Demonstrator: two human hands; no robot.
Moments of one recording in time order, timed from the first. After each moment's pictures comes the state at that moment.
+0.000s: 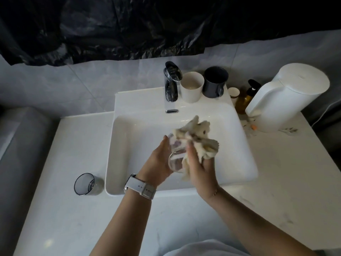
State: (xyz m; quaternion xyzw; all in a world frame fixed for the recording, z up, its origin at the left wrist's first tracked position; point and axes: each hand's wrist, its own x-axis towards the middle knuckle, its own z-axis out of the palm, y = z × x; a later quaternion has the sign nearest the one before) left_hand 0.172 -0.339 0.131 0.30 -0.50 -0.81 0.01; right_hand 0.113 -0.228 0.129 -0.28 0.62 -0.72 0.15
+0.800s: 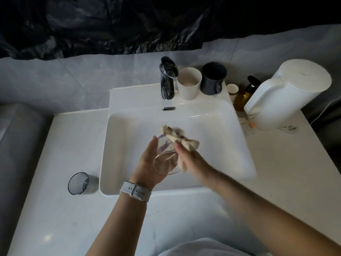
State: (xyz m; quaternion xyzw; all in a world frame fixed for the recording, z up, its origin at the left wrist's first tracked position) left_hand 0.176 -0.339 0.116 0.35 -0.24 -0.90 0.10; right_hand 0.086 -0.234 0.130 -0.32 0.61 -0.55 0.46
